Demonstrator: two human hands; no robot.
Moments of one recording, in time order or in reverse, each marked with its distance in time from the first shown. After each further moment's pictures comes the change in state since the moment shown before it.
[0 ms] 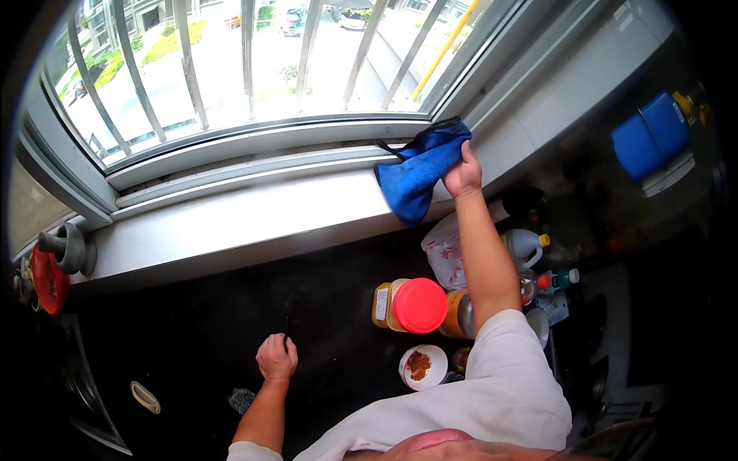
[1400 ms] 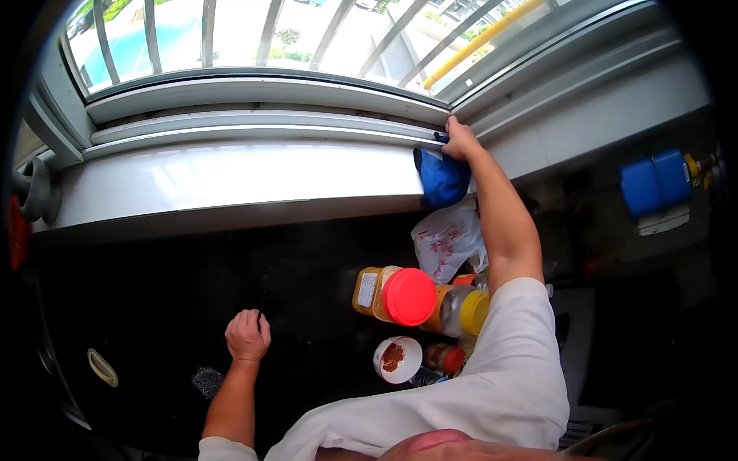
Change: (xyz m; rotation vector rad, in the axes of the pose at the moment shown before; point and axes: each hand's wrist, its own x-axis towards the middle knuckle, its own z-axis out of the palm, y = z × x) left_hand 0.003 -0.003 -0.002 -0.040 0.020 0.005; right_hand 0.072 -0.006 0.022 -2.417 -0.311 0.234
